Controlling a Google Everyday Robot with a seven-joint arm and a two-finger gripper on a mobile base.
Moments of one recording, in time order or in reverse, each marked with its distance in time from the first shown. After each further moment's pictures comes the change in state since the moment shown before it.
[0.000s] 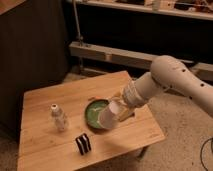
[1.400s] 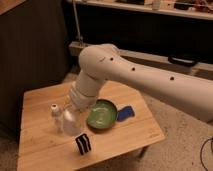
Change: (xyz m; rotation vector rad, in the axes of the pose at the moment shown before) arm -0.114 -0.019 0.075 -0.197 0.113 -0.321
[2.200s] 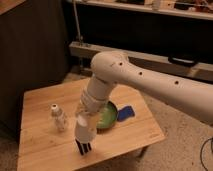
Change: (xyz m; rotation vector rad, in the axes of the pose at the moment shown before) arm 0.029 0.034 0.017 -0.074 -0.003 0.042
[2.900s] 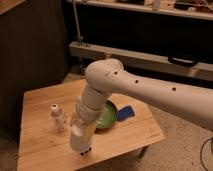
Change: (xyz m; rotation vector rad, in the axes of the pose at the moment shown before) arm -0.028 0.010 0.019 -0.013 -0.012 -0.059
